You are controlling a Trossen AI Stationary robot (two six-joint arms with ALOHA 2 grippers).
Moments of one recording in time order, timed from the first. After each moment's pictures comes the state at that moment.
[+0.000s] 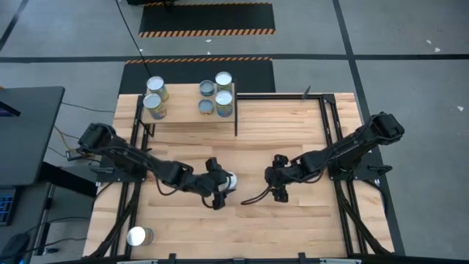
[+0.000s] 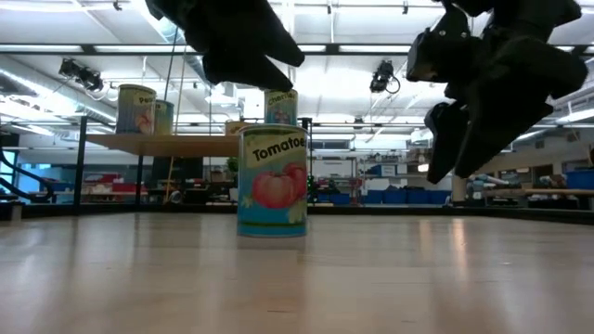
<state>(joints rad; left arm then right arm) -0.38 1.59 0.99 -0.02 -0.46 -0.40 0.33 1.49 0.82 -0.42 0.19 0.38</state>
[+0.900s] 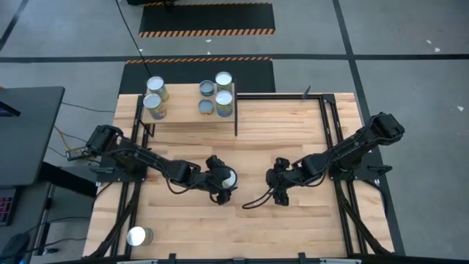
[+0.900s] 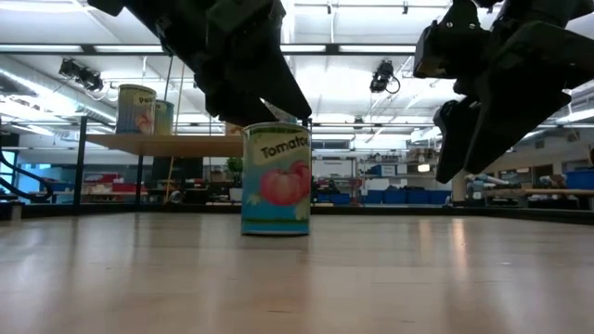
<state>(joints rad) -0.33 1.68 0.99 -0.06 -0.46 -0.48 0.37 1.49 0.82 -0.42 0.20 0.46</state>
